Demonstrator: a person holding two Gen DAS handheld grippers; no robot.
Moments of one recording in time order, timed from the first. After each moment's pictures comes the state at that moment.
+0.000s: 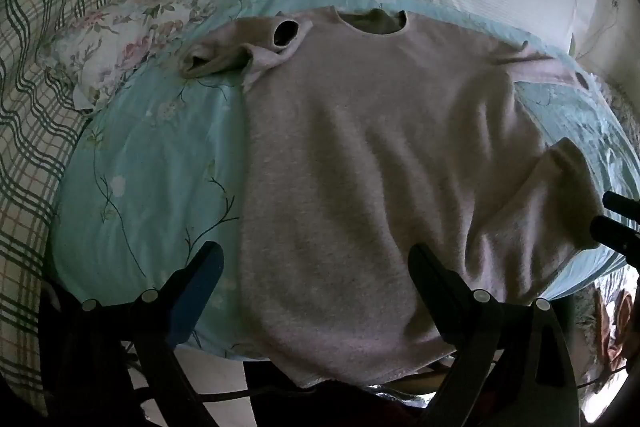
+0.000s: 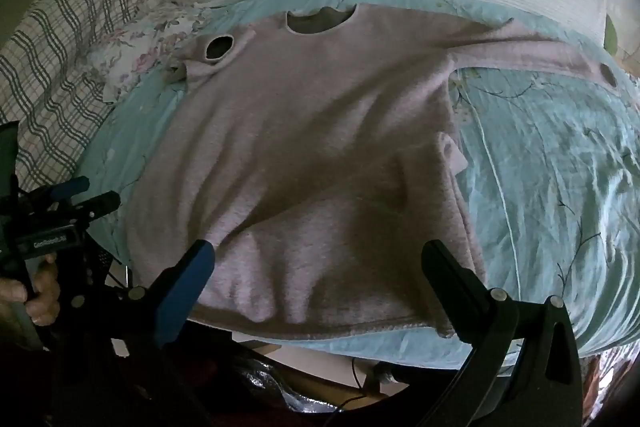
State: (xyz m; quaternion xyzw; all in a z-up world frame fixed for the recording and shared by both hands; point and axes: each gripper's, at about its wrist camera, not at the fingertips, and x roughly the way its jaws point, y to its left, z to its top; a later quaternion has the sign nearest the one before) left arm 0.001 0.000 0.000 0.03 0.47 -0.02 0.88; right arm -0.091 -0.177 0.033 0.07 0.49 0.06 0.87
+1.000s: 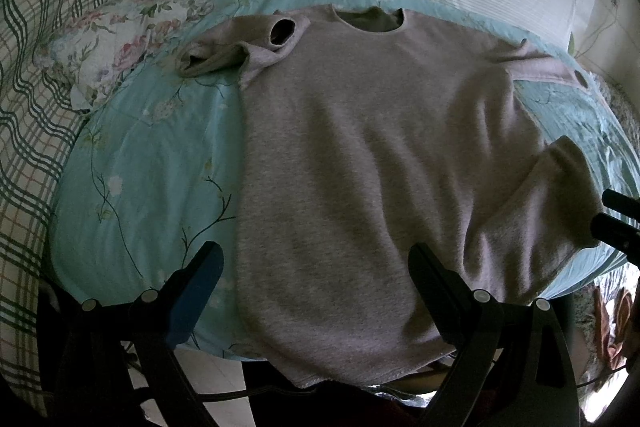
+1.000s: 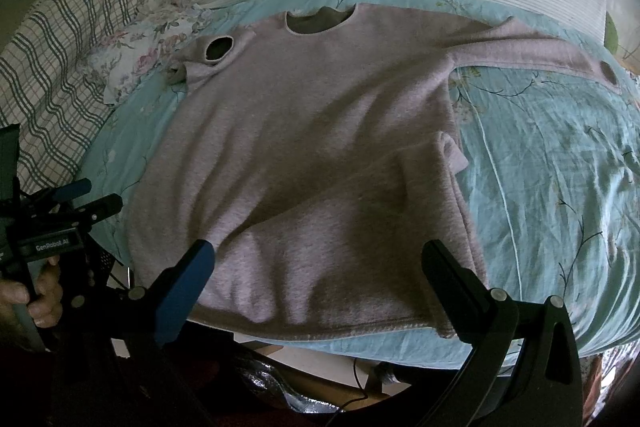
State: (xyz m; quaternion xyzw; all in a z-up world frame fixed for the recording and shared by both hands) left arm -0.002 0.000 -0.006 0.03 0.47 -0.02 0.88; right arm -0.093 -0.177 0.034 0.06 0.48 0.06 0.87
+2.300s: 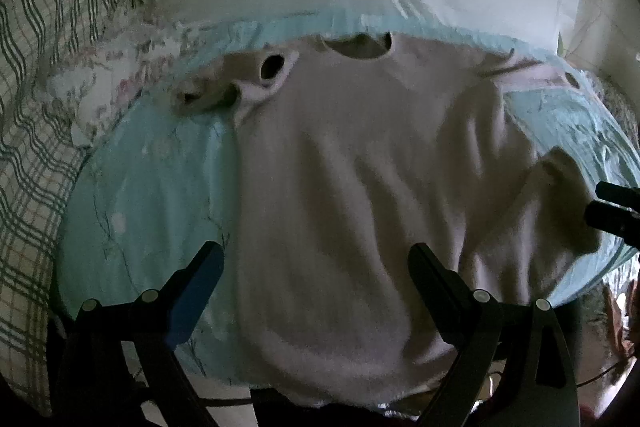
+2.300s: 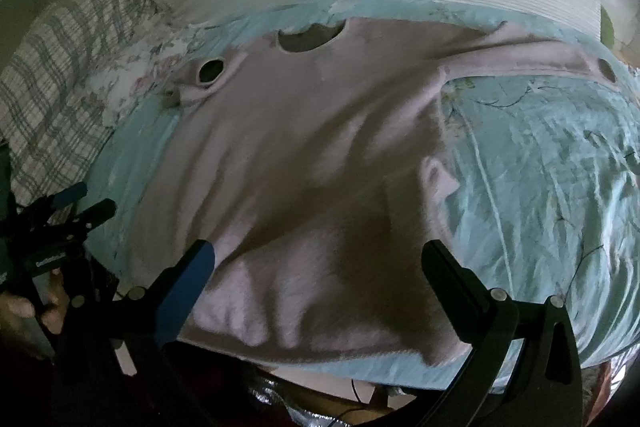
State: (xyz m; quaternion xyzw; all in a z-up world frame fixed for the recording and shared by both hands) left arm 0.006 -0.012 0.012 0.06 0.46 -0.03 0.89; right arm -0.075 -0.196 0.040 0.11 0.47 0.06 0.87
